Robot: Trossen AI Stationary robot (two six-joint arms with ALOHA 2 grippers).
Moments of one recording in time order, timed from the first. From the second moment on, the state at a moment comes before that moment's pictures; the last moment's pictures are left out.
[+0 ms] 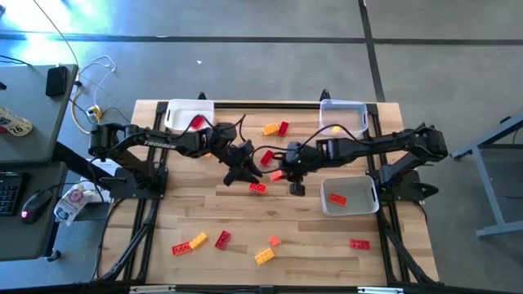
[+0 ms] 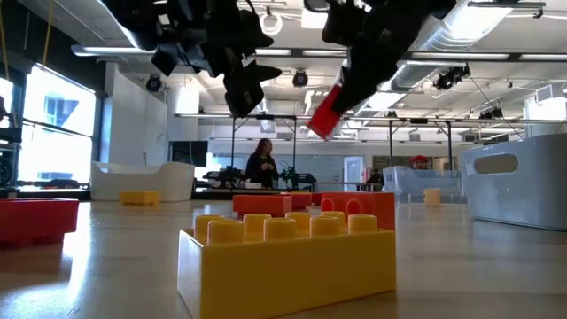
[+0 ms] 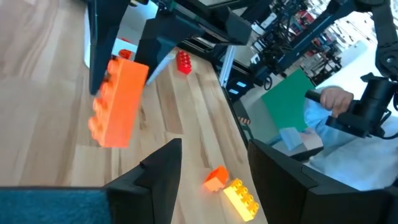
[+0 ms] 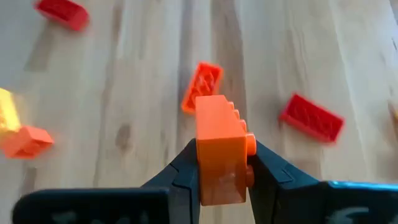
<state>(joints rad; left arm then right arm) 0.33 1.51 0.81 0.27 0.72 -0.36 0.00 1.53 1.10 -0.48 -0.02 0.02</state>
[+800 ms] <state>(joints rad) 0.47 1.49 0.81 -0.12 0.48 -0.28 0.21 1.44 1.10 -0.97 0.43 0.46</state>
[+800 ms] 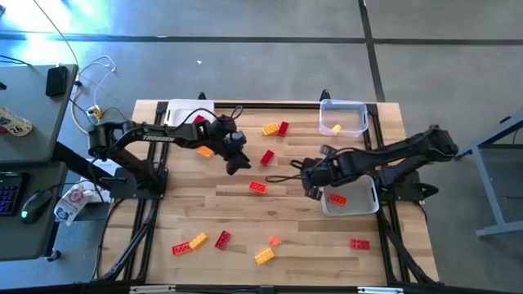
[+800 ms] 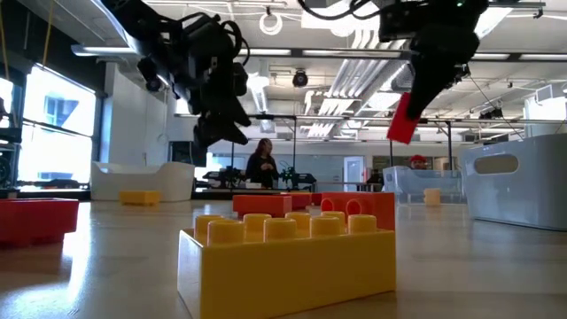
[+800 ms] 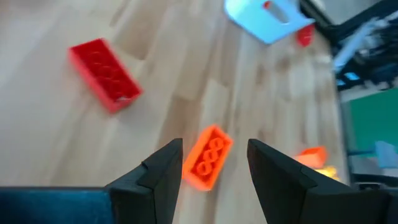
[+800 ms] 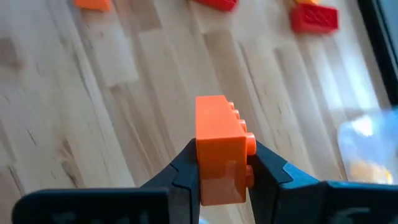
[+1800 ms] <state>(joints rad) 0.47 1.25 0.81 -0.61 -0.09 -0.10 0.54 1.35 1.01 -1.35 0.34 1.26</state>
